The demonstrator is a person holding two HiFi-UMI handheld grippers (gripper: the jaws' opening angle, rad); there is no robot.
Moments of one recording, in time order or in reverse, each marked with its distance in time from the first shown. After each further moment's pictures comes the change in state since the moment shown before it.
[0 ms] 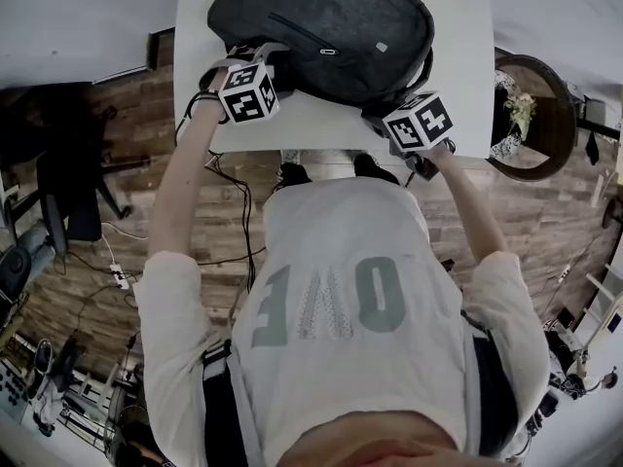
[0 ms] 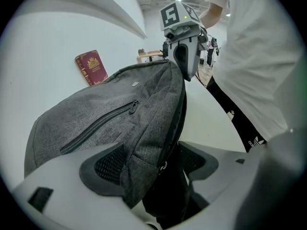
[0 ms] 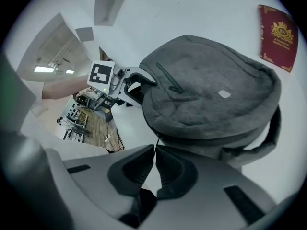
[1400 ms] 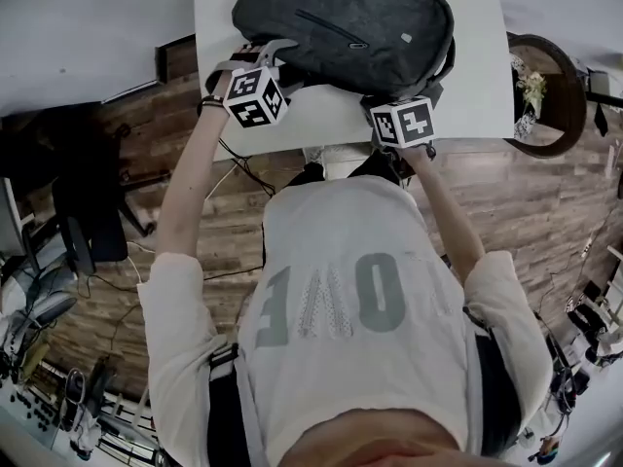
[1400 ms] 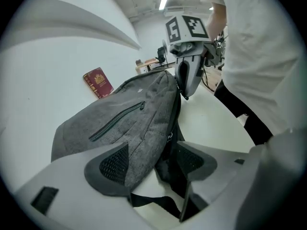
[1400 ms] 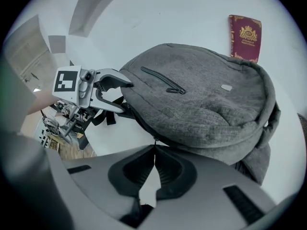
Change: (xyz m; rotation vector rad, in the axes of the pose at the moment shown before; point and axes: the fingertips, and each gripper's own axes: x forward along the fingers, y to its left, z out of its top) left arm -0.044 0.012 -0.035 0.134 -0.100 0.115; right arm 0.062 0.029 0.034 0.272 -0.188 -0.279
